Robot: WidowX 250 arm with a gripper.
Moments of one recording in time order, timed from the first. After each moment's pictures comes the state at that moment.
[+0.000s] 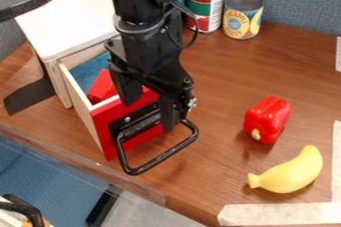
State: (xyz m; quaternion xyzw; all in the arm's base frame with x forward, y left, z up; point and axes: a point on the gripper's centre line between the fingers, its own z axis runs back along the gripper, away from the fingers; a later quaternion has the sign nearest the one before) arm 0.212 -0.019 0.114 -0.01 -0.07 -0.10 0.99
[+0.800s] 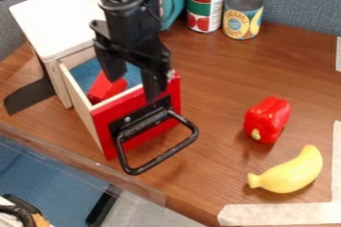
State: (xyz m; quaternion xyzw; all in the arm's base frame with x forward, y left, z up) arm 0.238 0.025 0.114 0.01 -0.07 -0.07 0.99
